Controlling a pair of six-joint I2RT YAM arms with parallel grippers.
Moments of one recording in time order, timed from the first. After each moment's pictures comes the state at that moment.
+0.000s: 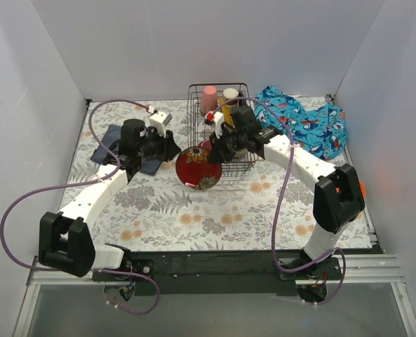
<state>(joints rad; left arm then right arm) -0.29 1.34 0.98 -0.18 0.45 -0.02 0.62 1.73 1.39 -0.45 -0.61 -0.15</state>
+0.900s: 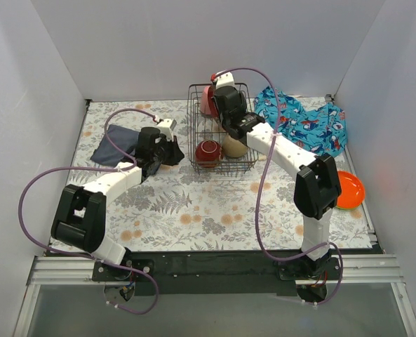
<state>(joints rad) -0.33 1.52 0.91 0.08 0.24 -0.24 0.68 1.91 1.72 -0.23 0.51 0.00</state>
